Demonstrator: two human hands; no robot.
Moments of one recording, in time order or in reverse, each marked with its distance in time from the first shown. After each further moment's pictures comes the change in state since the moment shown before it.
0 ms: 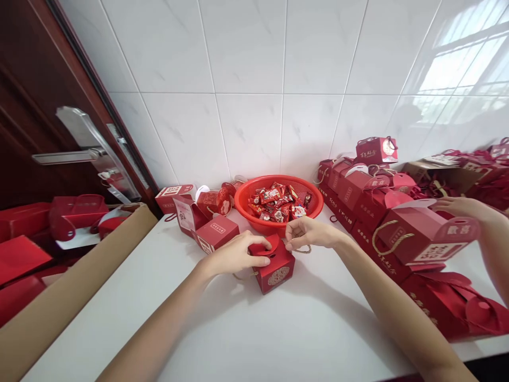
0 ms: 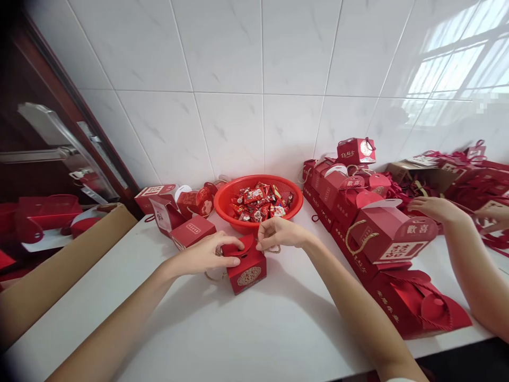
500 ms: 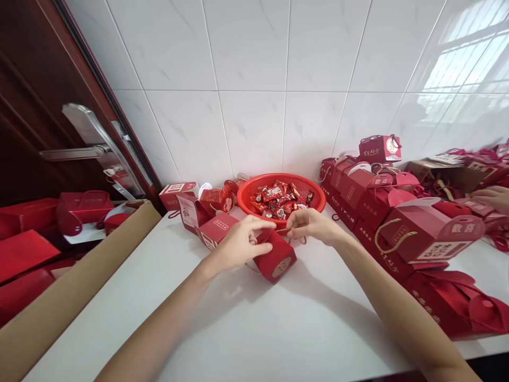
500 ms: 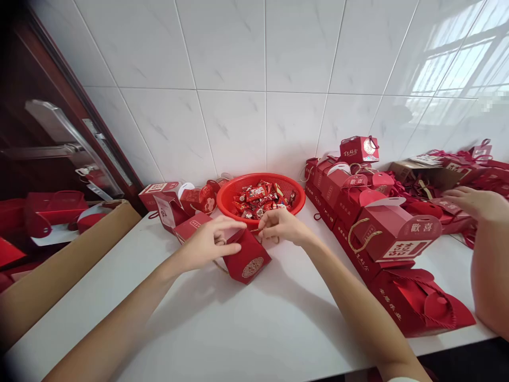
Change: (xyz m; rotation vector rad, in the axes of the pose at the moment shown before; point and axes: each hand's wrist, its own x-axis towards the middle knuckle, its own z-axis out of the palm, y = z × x) left_hand -0.006 0.008 0.001 -0.281 0.308 0.069; right_hand 0.004 0.000 0.007 0.084 0.267 -0.056
